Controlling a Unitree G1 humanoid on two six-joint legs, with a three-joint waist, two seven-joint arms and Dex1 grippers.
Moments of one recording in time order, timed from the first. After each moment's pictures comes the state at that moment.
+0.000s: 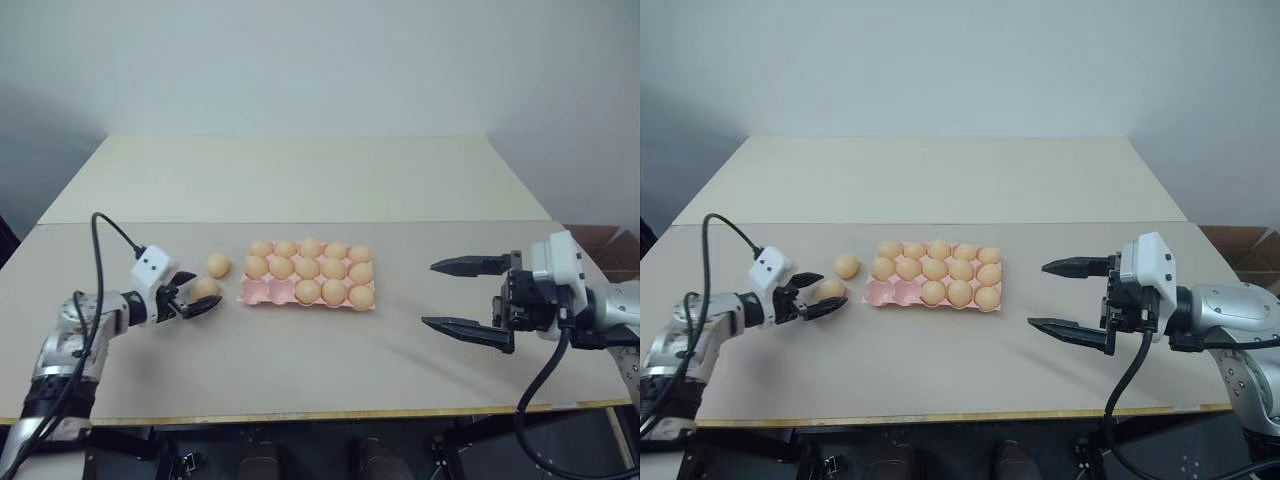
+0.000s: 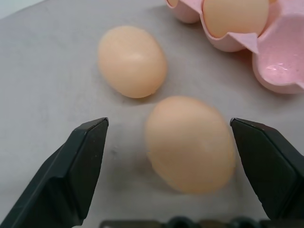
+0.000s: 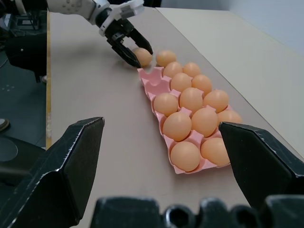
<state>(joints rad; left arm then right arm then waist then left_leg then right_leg) -0.43 0.74 0.08 0.39 -0.24 0.34 -0.94 -0.17 -0.89 -0.30 -0.44 0.71 0.45 1.14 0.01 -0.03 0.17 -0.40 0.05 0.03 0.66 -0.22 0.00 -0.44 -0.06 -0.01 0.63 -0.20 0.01</state>
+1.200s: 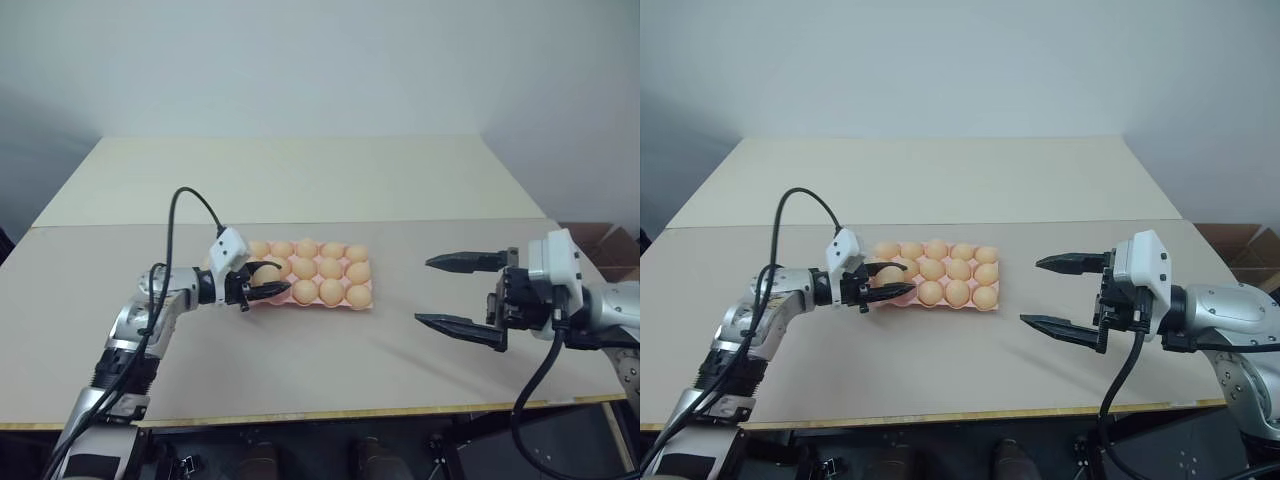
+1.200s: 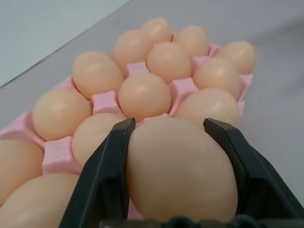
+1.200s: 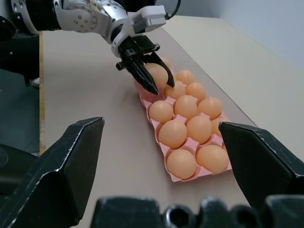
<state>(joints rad) -0.56 0.59 -0.10 0.23 -0.27 0.32 -1.06 -0.16 -0.89 -0.30 -0.50 0.73 0.45 1.07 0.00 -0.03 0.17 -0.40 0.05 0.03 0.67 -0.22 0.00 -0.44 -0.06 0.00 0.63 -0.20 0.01</state>
